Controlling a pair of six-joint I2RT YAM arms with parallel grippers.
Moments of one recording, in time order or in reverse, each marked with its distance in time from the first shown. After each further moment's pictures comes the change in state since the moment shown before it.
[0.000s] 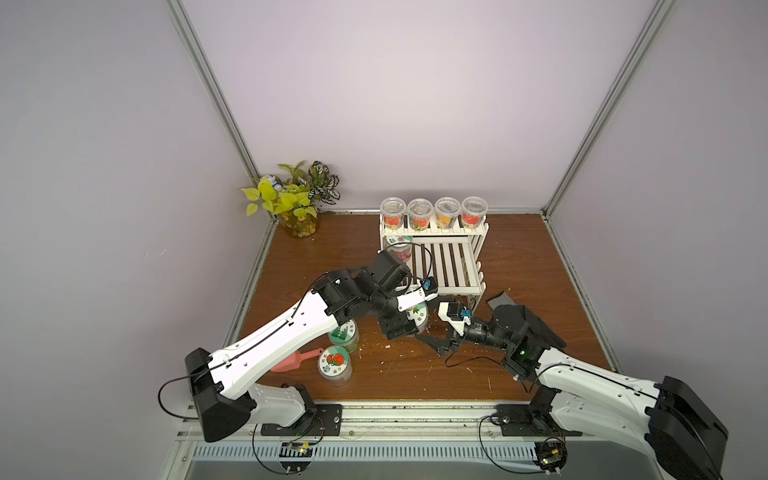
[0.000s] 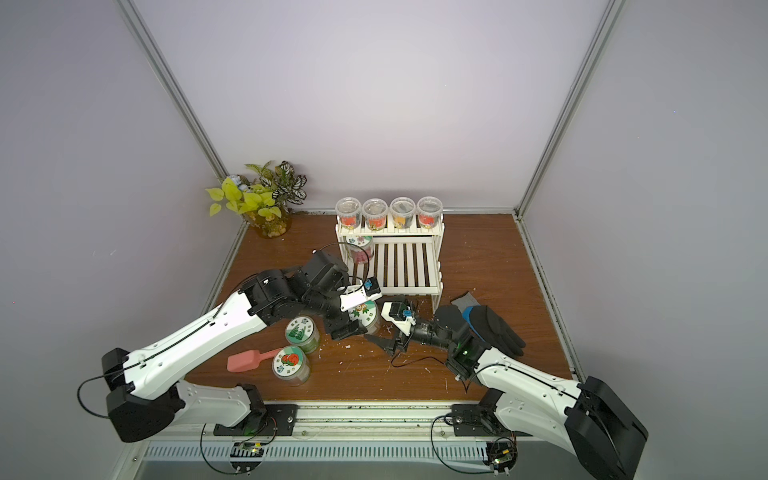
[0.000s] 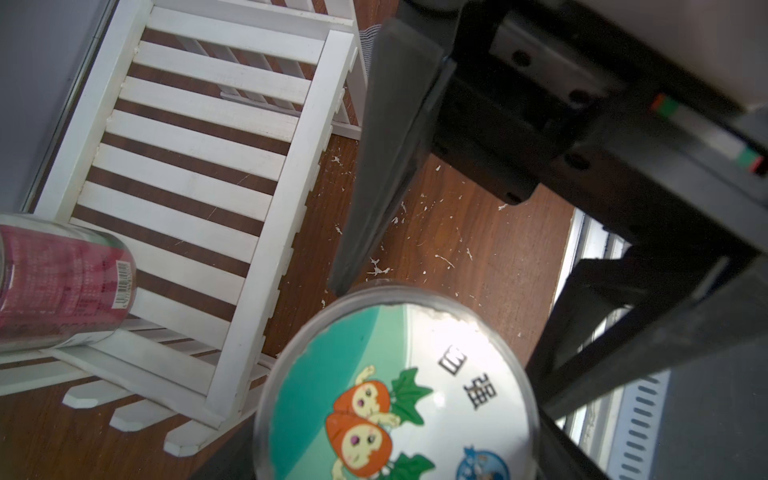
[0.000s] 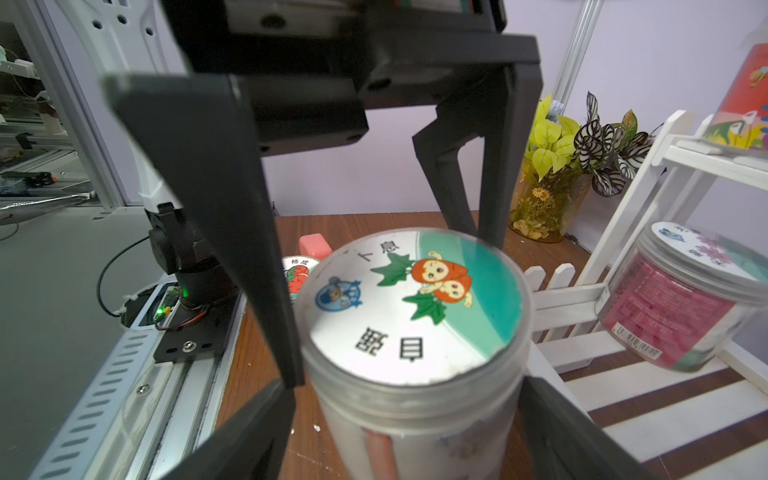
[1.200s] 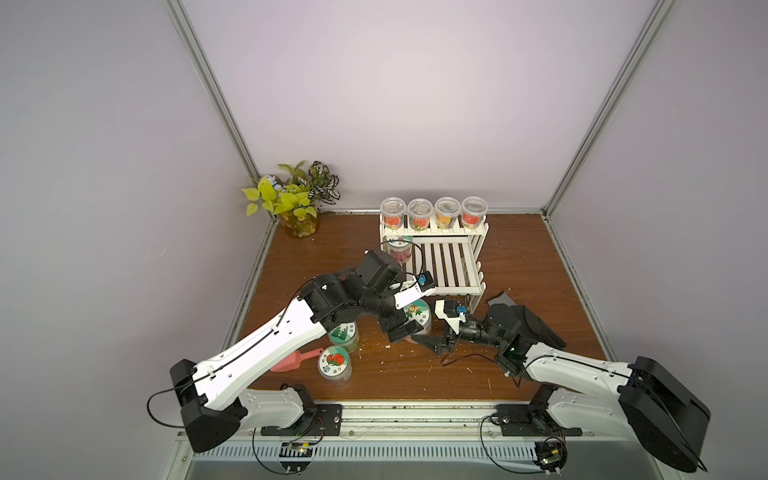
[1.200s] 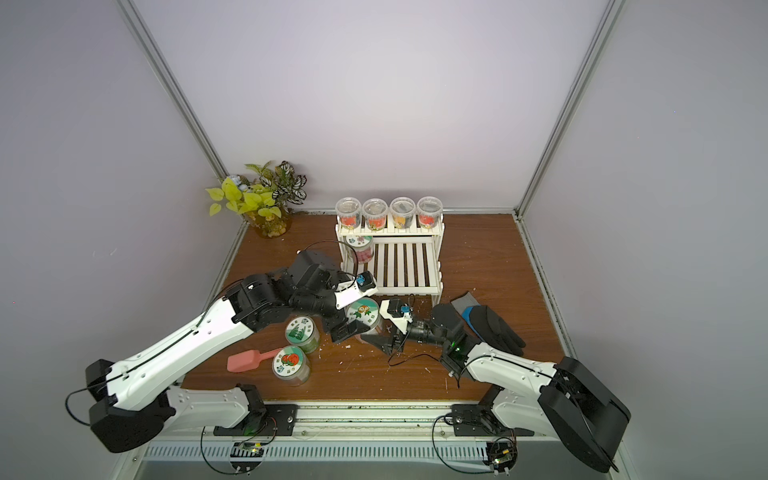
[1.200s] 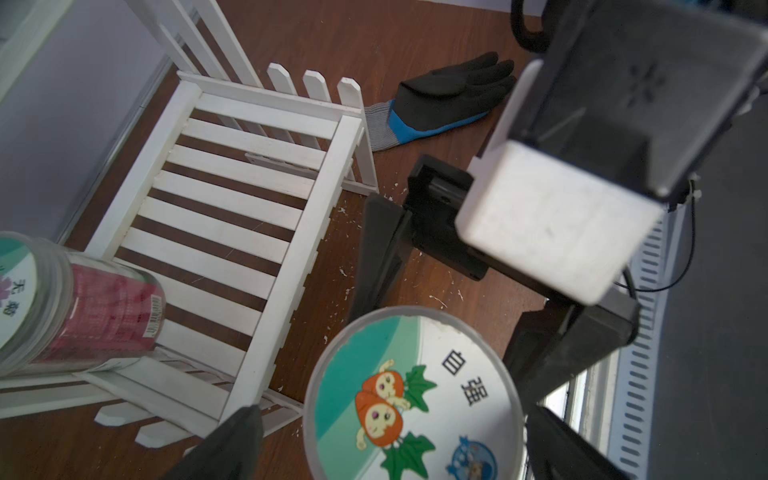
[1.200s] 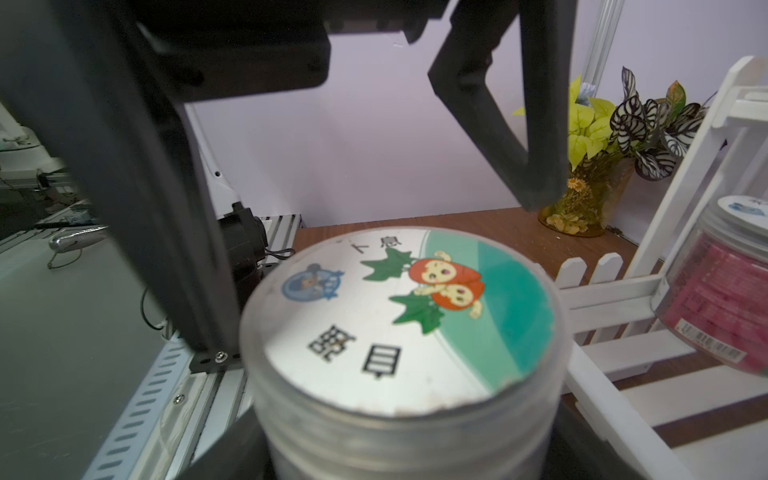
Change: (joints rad) left arm 0.005 -0.100 -0.056 0.140 0.002 -0.064; right arm -0.013 0.119 -0.038 0.175 -0.065 0.114
